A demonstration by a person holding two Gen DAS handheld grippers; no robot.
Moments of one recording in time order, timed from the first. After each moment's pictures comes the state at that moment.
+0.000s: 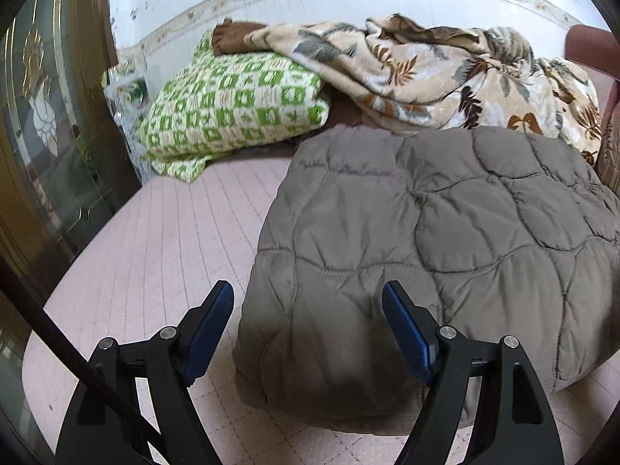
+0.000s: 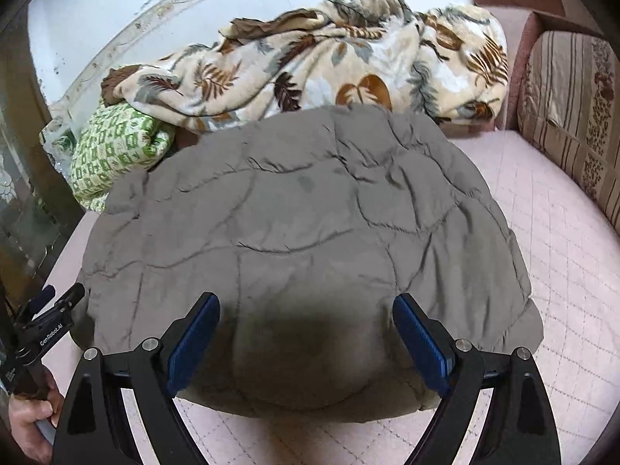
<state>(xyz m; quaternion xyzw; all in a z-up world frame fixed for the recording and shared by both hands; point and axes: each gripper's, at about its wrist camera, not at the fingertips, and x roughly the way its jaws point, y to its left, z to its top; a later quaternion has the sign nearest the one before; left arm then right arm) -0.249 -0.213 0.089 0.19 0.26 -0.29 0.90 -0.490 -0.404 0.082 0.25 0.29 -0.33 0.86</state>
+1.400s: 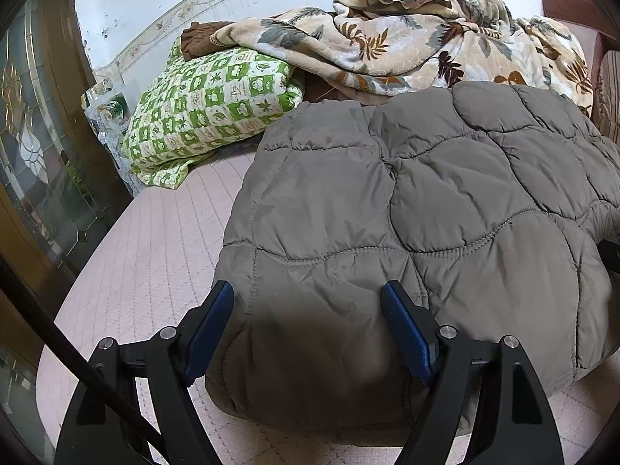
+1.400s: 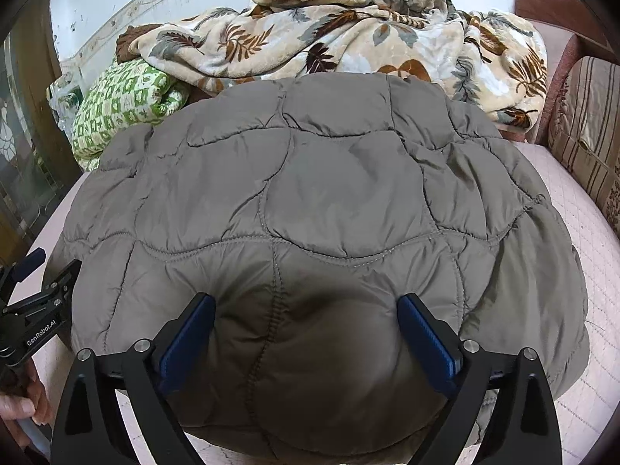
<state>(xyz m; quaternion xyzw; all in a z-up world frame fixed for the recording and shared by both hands) -0.255 -0.239 0.065 0.25 0.26 -0.30 0.88 -0.442 -0.405 0.048 0.21 0.34 -0.31 0.86</state>
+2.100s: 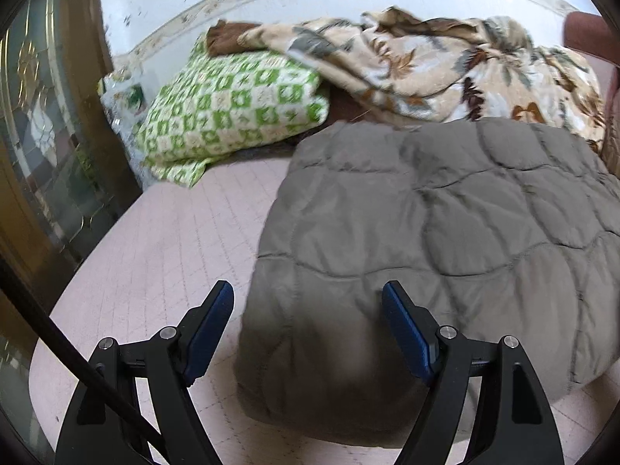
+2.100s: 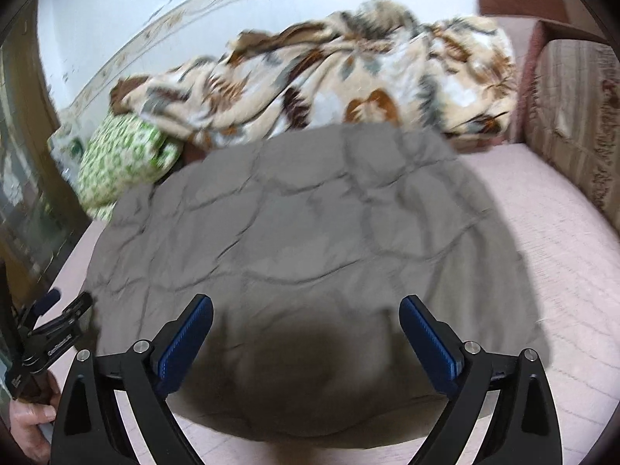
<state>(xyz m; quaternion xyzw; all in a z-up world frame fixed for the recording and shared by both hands) -0.232 -0.221 0.080 0.20 0.28 -0.28 0.90 -0.492 -0.417 0.084 0.24 0.26 -0.34 0.87</state>
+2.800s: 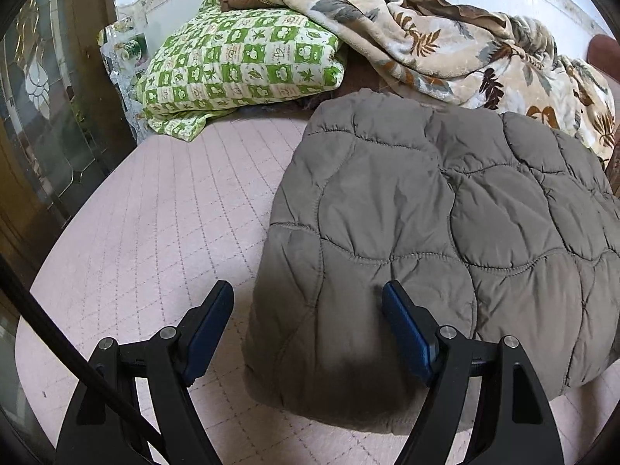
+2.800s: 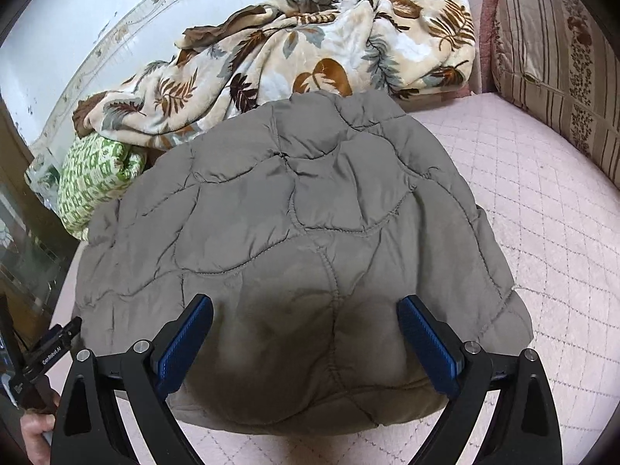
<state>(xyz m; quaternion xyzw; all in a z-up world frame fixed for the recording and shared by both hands) -0.213 -0.206 0.081 0.17 0.35 -0.28 0.88 -0.518 -0.449 0.067 0.33 0.28 -0.34 0.83</state>
